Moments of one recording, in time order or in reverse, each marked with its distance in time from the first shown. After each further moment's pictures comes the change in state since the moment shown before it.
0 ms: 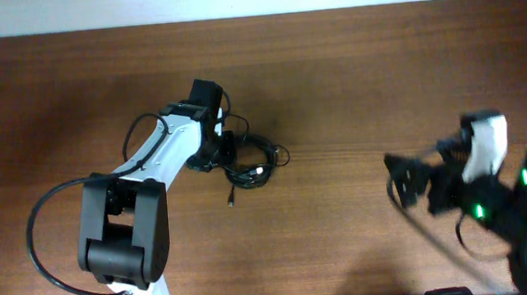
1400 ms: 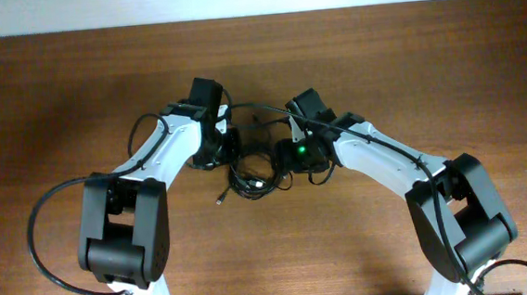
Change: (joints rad) left arm 0.000 0.002 -0.002 0.043 0.125 0.011; right arm 0.477 1.089 0.034 0.409 0.089 0.332
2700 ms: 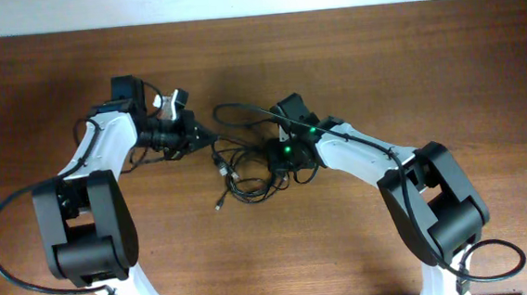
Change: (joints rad) left arm 0.338 0.016 0.041 -0.043 0.632 0.122; right arm 0.038 0.125 0.042 0.109 0.050 0.065
